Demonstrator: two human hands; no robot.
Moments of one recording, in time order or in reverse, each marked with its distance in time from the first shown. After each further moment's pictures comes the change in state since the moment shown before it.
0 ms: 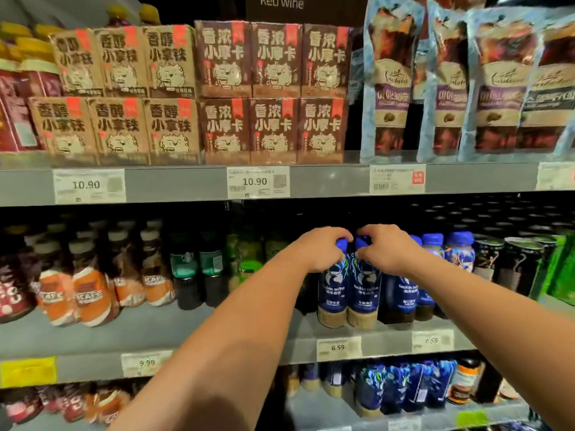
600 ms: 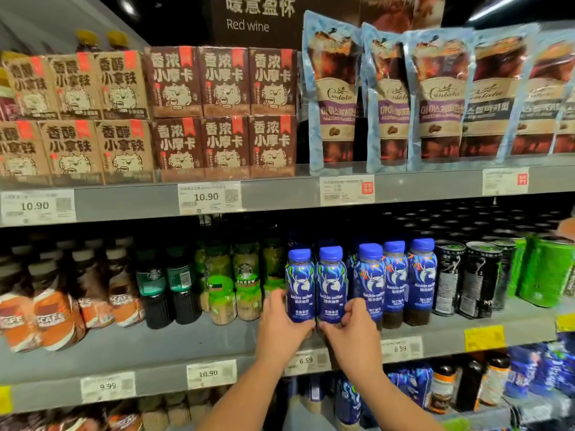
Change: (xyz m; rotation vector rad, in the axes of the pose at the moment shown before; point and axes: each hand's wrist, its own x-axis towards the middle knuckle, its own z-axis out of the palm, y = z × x) left_hand -0.040 -0.041 0.126 -0.322 0.478 -0.312; right_hand -0.063 0.041 0.125 0.635 0.272 0.265
